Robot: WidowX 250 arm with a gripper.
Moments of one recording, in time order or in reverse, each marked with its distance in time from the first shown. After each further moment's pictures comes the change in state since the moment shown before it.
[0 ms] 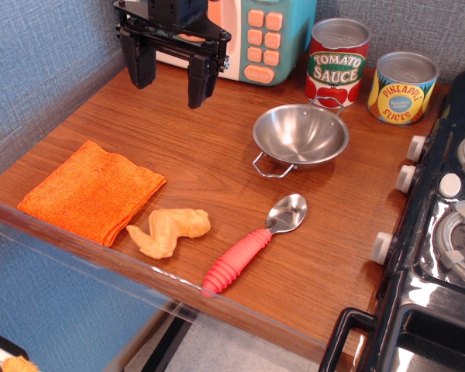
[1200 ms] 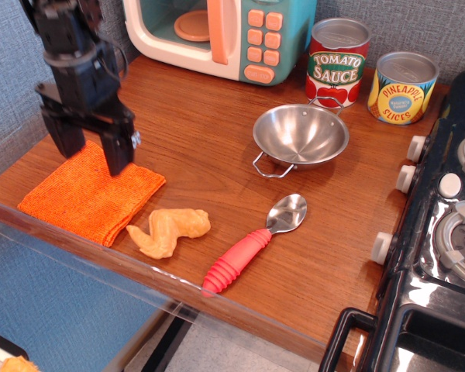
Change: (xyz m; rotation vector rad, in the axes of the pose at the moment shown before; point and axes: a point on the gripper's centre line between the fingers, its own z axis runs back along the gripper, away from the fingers) arm -0.055 0.058 -0.071 -0.055 -0.025 -0.022
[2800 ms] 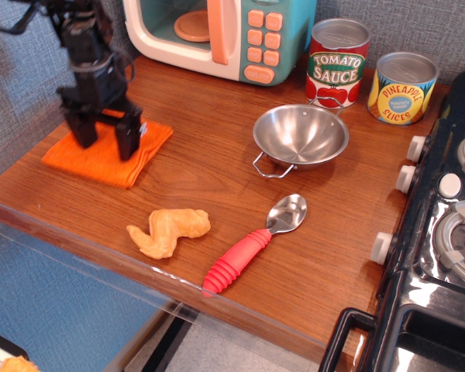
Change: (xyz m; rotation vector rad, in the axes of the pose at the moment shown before) arm 0.072 0.031 -0.054 -0.012 -0.004 0.043
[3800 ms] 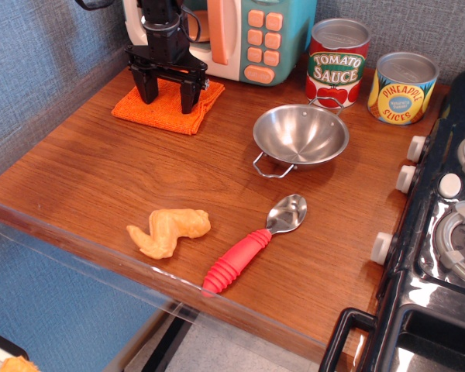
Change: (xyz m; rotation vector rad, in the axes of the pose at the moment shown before) arm 0.089 -0.048 0.000 0.008 -0.048 -0.019
